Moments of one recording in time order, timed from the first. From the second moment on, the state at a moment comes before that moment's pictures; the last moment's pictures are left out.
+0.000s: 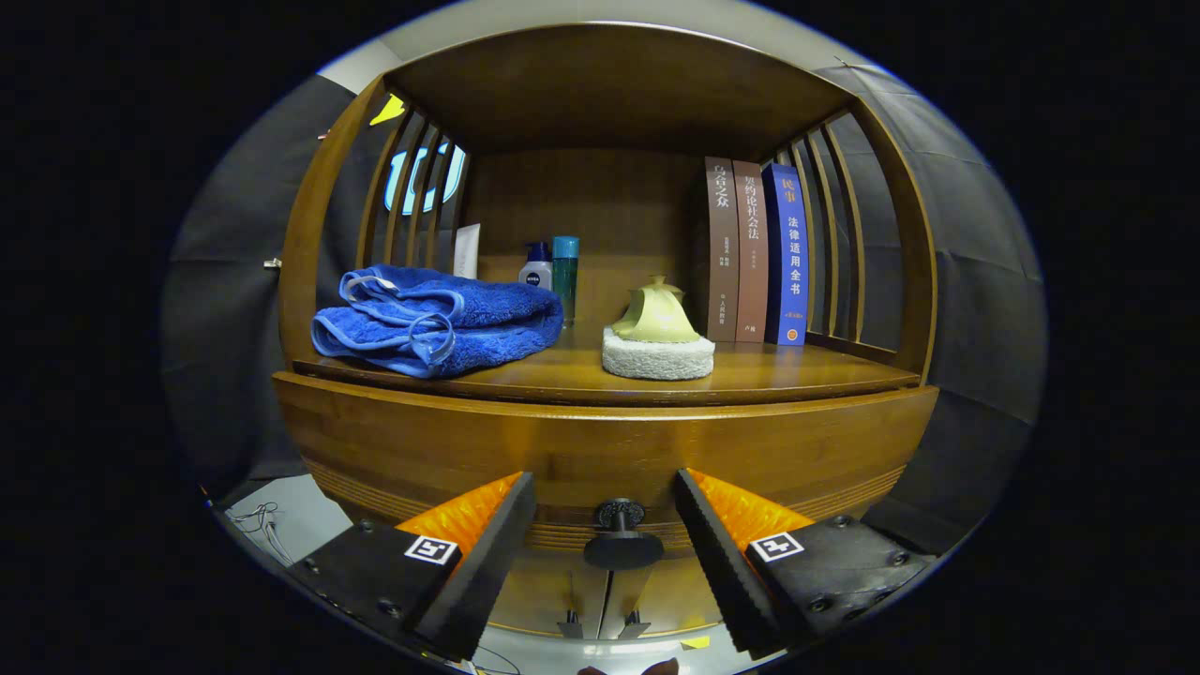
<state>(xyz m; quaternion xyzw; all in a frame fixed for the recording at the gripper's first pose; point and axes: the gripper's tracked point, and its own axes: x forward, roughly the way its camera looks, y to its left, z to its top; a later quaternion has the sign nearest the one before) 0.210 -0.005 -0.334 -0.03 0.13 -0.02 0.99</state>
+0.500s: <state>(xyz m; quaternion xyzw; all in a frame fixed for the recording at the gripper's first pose) 0.207 -0.006 -0.332 -0.05 0.14 -0.02 0.99</state>
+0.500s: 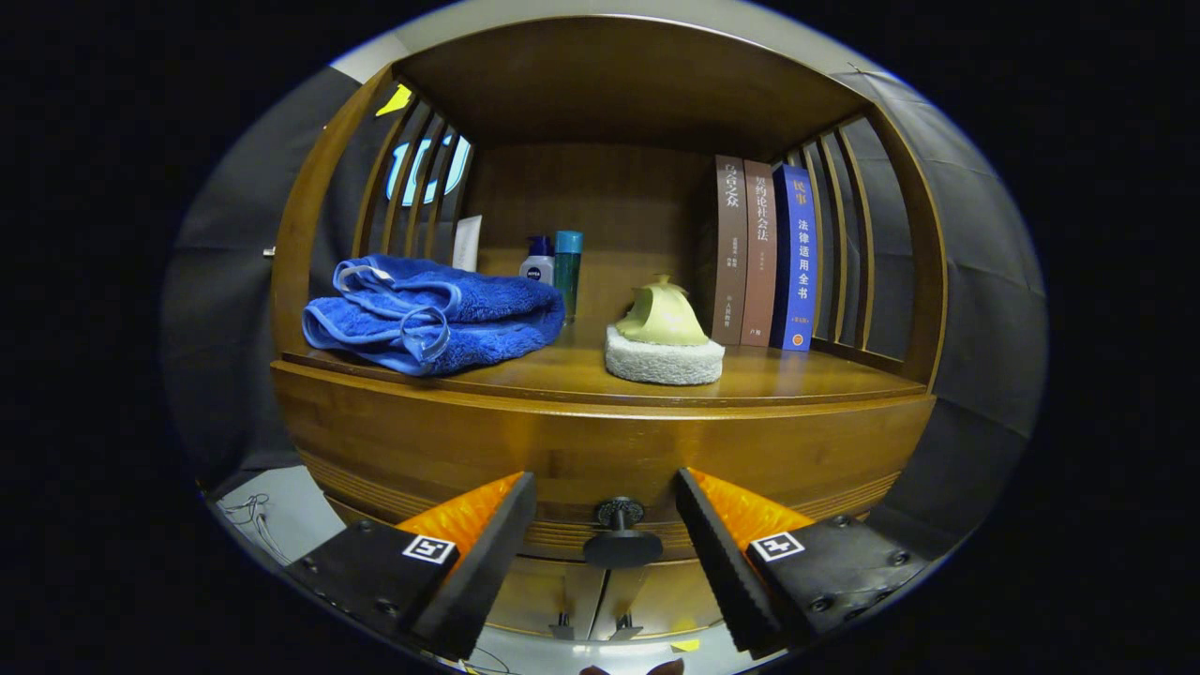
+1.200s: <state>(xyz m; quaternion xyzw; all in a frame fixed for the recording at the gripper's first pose) 0.074 0.018 -0.140 0.00 0.08 0.02 1.00</state>
